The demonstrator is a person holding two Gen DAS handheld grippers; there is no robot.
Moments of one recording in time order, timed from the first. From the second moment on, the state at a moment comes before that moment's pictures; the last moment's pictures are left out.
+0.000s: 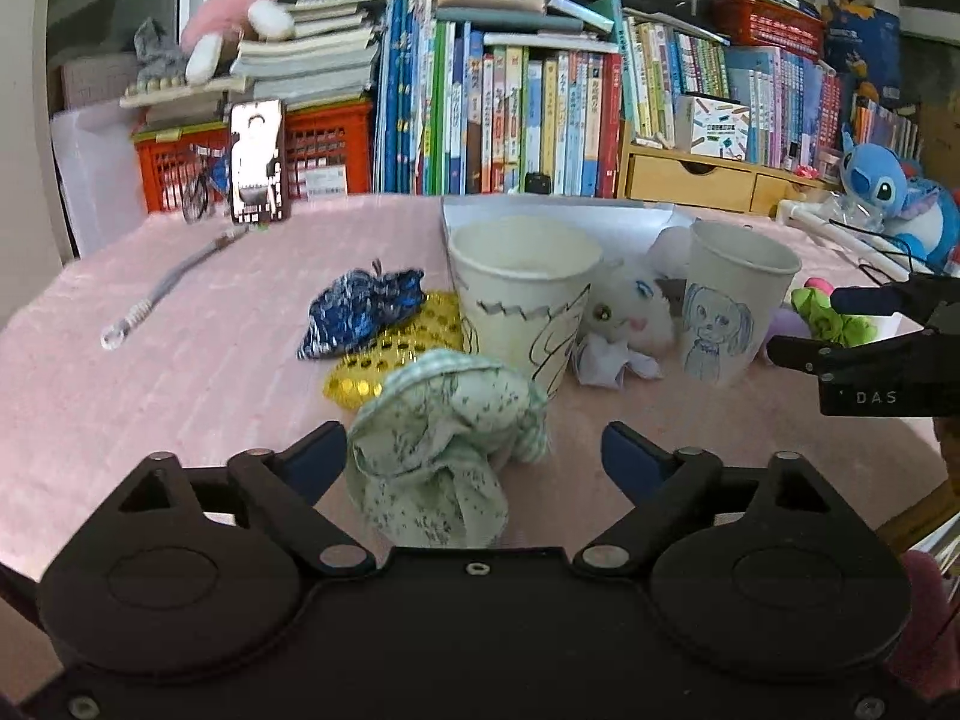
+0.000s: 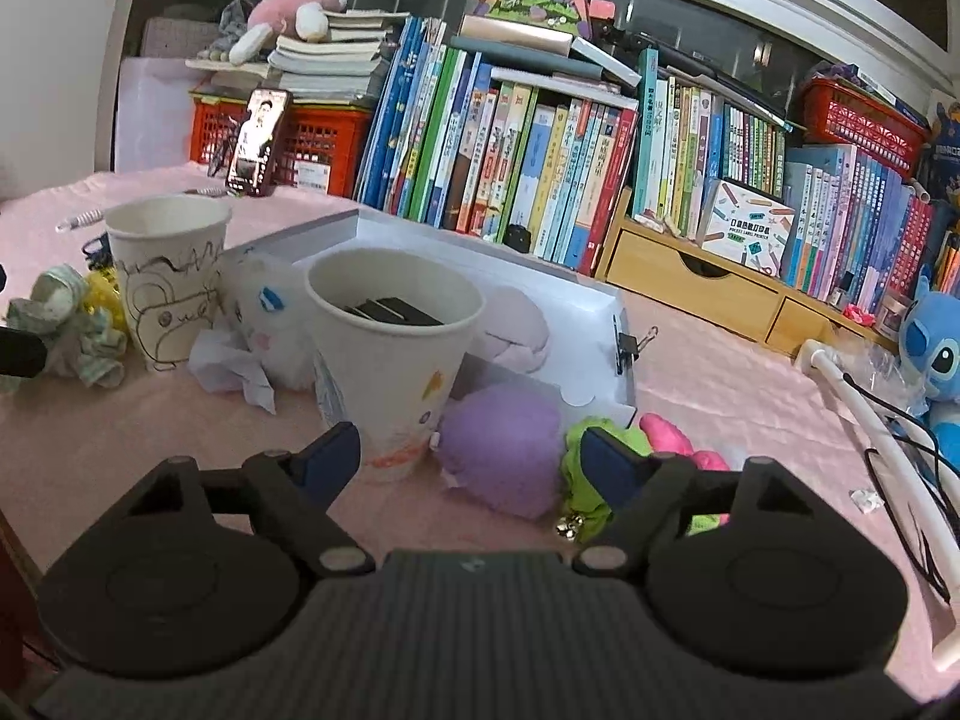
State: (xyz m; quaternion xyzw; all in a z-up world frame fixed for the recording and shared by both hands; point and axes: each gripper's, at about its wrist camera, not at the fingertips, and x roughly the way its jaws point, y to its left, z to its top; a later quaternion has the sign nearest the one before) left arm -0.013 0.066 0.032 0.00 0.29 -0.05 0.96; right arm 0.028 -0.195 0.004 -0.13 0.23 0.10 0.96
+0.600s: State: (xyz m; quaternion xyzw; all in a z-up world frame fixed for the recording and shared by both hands) left arm -0.003 0.070 0.018 -0.03 0.32 -0.04 0.95; right arm 0.046 -0.187 -0.007 -0.18 0.25 0.13 0.94
